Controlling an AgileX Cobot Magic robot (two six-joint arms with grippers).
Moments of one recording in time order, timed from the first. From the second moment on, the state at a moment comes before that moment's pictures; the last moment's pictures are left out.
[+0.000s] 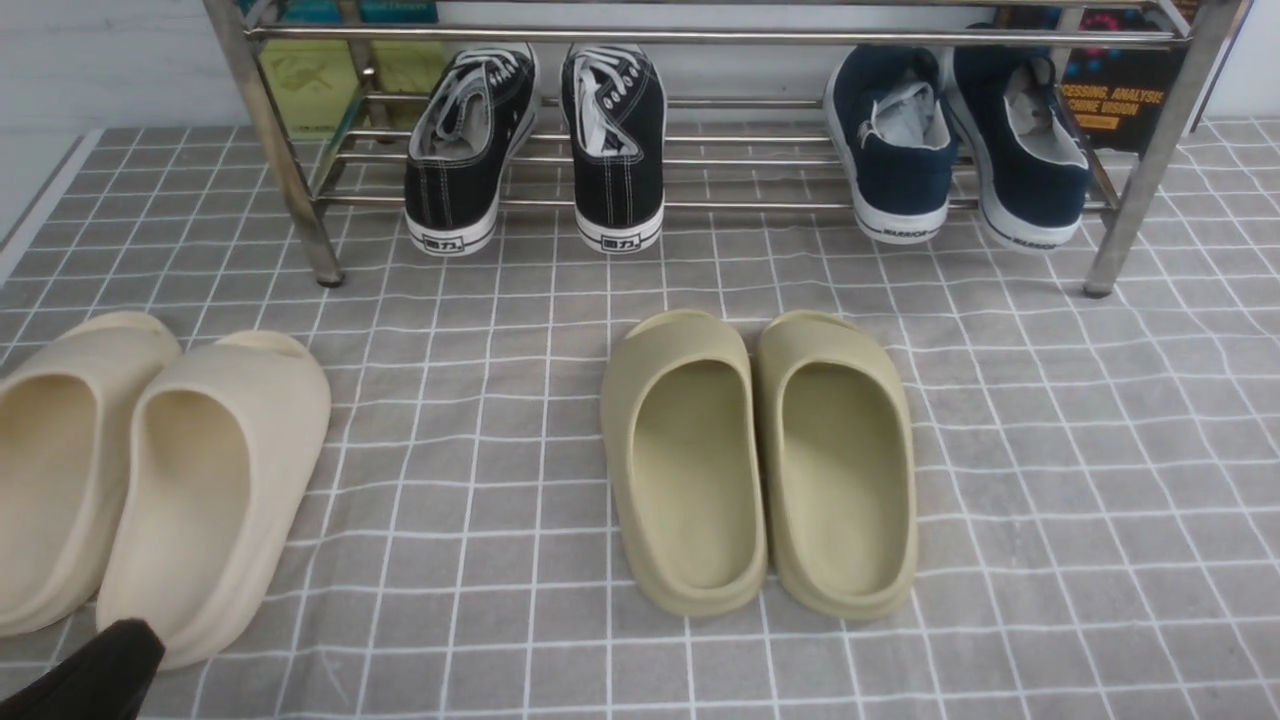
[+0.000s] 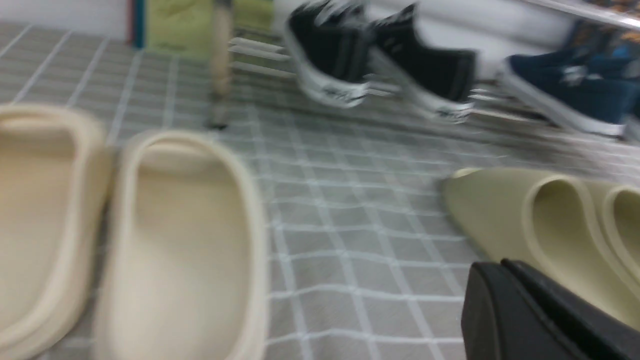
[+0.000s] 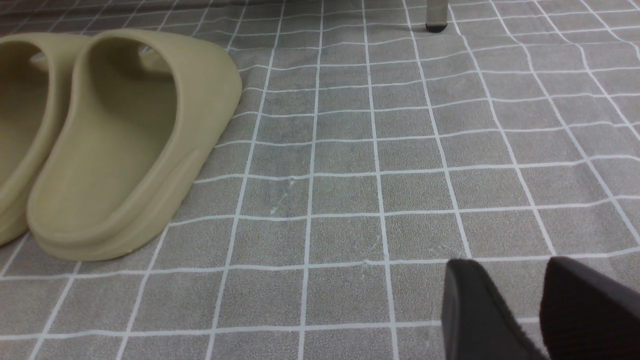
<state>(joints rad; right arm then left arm) 0.04 -0.01 0.02 0.08 0.39 0.04 -0.19 -0.01 0.03 -0.02 0.17 -0.26</state>
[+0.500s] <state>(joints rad) 0.04 -0.01 0.02 0.08 0.39 0.04 -0.07 -0.01 0.03 -0.10 0.39 -0.07</state>
